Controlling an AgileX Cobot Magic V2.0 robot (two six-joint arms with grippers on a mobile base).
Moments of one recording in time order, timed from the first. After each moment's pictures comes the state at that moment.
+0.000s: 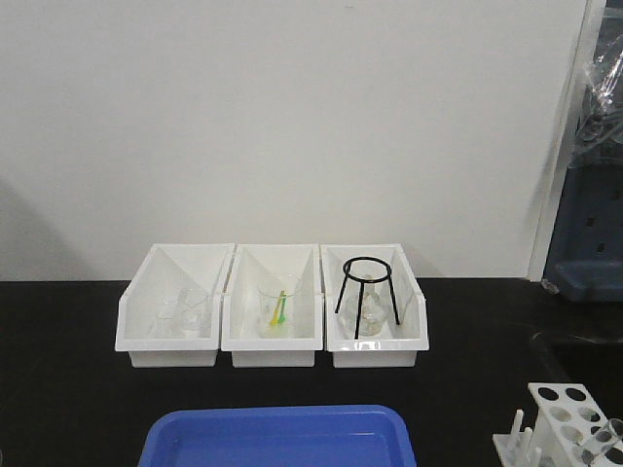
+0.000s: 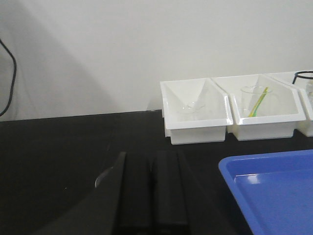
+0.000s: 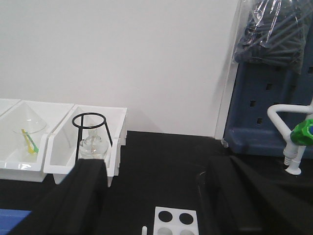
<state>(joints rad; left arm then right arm) -0.01 0.00 -0.04 -0.03 0.13 0.08 0.00 0.67 -0.63 0.00 0.16 -0.10</state>
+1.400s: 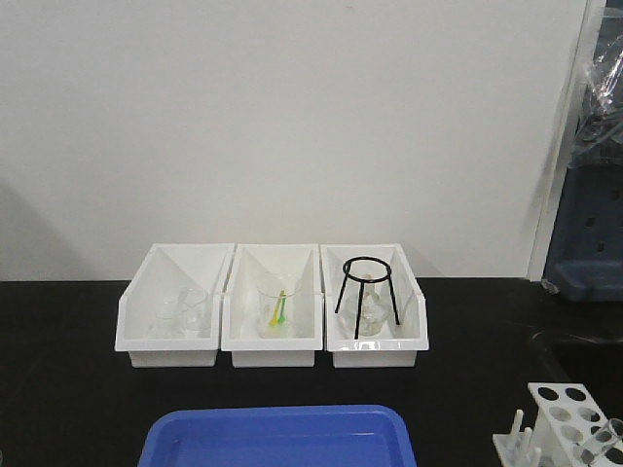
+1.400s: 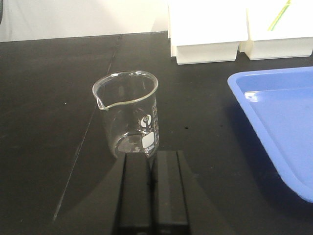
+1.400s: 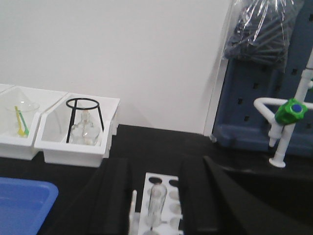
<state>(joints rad) 0.03 -0.01 0.03 -0.03 0.33 0.08 0.00 0.33 -0.23 -0.12 0.02 -0.04</state>
